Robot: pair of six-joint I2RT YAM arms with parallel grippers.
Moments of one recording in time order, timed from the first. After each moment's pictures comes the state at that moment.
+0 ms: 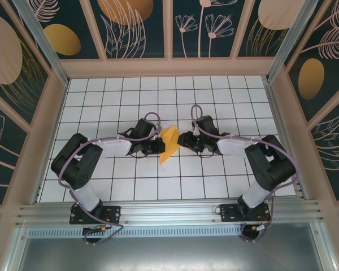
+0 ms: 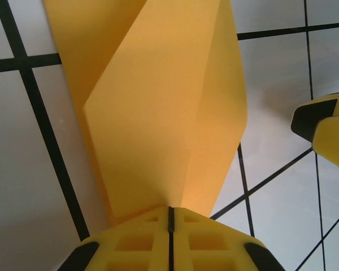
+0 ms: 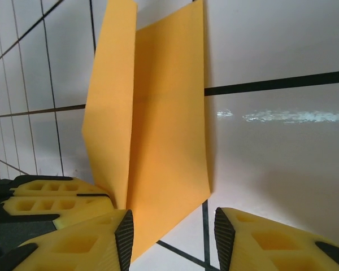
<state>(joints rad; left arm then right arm) -0.61 1.75 0.84 -0.06 0.38 -0.61 0.55 1.65 0.75 0.04 -0.41 0.82</state>
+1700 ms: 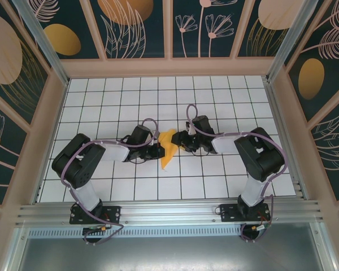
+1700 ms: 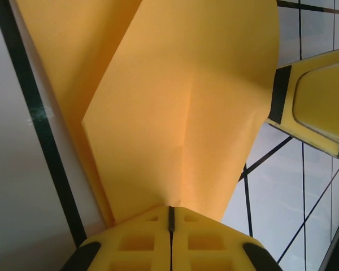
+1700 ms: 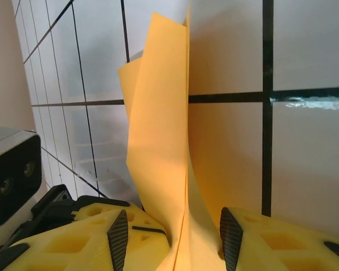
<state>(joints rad) -0.60 1.75 0.69 0.17 0.49 -0.71 0.56 1.77 0.77 0.22 -0.55 0.91</state>
